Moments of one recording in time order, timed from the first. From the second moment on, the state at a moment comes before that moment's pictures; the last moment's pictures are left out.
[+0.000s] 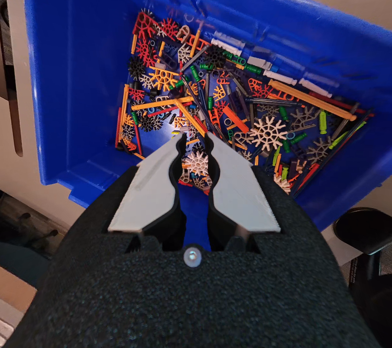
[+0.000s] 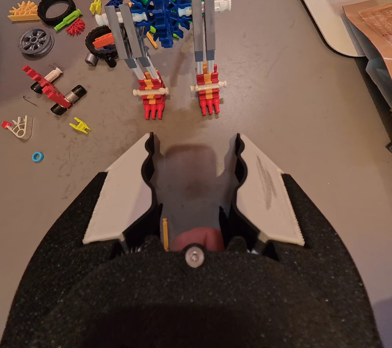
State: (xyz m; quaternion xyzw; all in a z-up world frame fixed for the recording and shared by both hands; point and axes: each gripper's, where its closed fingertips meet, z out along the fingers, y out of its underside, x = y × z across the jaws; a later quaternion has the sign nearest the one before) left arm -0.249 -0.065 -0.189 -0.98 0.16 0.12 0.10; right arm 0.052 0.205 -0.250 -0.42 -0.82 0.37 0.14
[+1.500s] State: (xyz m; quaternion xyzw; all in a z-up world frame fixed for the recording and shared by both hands) left arm -0.275 -0.091 -0.249 -0.96 0.26 0.10 -0.03; right arm 0.052 0.206 -0.250 -0.42 -0.82 0.37 0.14
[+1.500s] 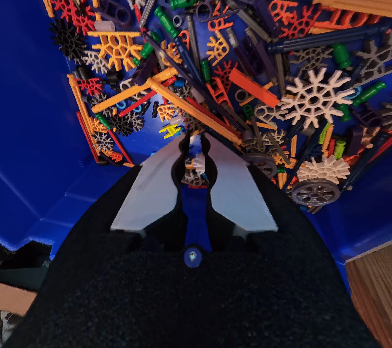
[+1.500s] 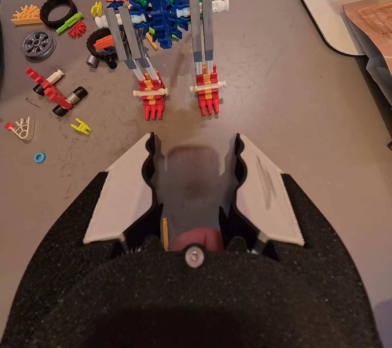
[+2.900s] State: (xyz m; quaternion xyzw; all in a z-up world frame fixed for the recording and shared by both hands) left arm -0.270 -0.094 -0.246 -0.97 0.22 0.13 -0.01; right arm 0.052 0.206 -0.250 -0.42 -0.81 0.38 0.14
